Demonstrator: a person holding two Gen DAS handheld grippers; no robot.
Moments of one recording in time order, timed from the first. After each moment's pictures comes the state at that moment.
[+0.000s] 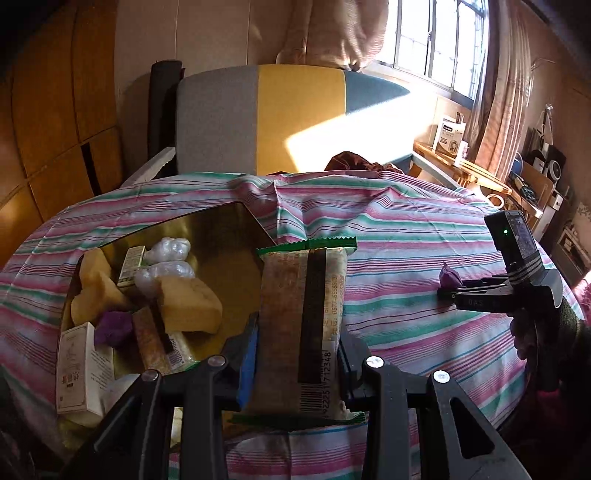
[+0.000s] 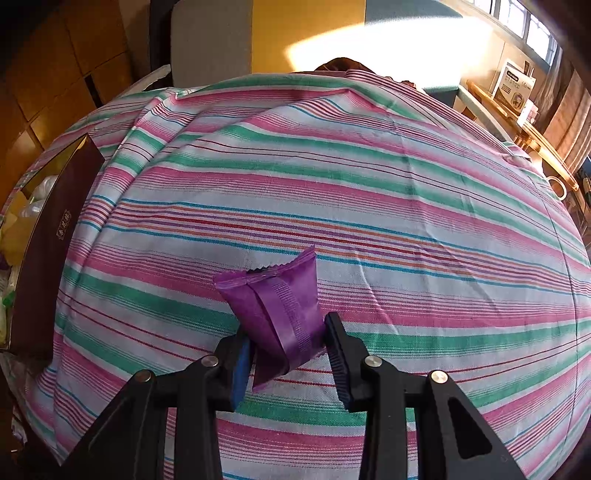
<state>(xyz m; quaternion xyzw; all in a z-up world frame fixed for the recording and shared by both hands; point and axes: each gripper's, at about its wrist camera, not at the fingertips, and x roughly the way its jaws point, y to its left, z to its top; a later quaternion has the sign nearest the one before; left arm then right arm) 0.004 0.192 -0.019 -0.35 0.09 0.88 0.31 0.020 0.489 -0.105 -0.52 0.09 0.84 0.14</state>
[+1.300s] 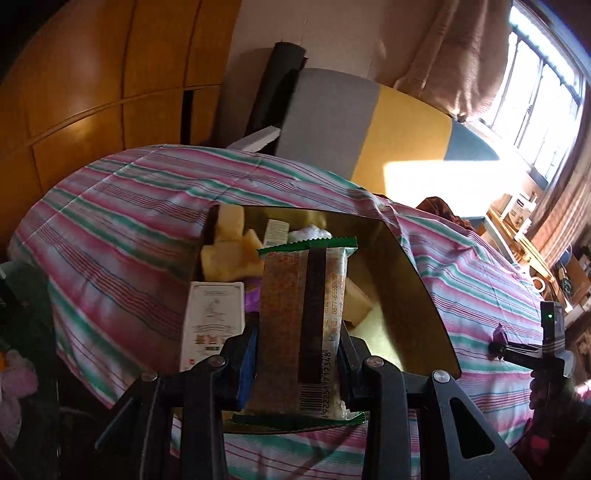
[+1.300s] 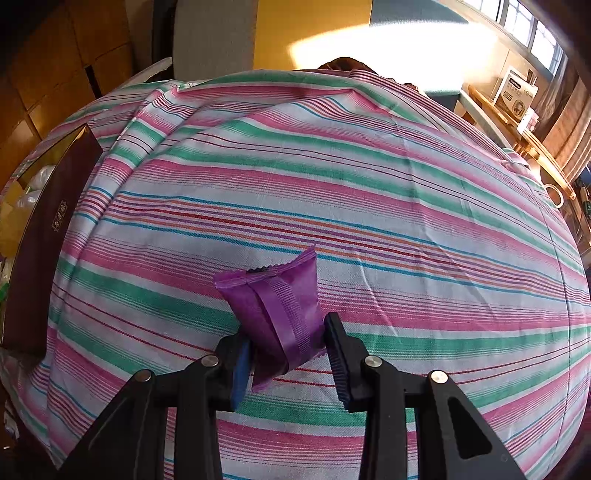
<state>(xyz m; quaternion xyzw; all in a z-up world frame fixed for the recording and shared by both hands) -0.040 0.040 -0.012 -0.39 -0.05 0.90 0.18 0.017 0.483 -0.112 -0.53 0.06 0.84 0.14</state>
